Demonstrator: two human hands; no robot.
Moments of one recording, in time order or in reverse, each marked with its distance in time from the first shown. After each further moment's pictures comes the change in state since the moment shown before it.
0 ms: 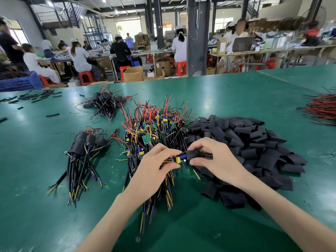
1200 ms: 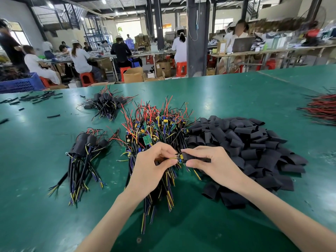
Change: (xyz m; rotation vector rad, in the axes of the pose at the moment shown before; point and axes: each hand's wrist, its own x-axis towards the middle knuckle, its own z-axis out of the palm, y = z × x) left_hand 0.001 0.012 -0.008 -0.327 0.092 -0.218; right_hand -0.003 -0.001 0.009 -0.028 -0.057 -0.056
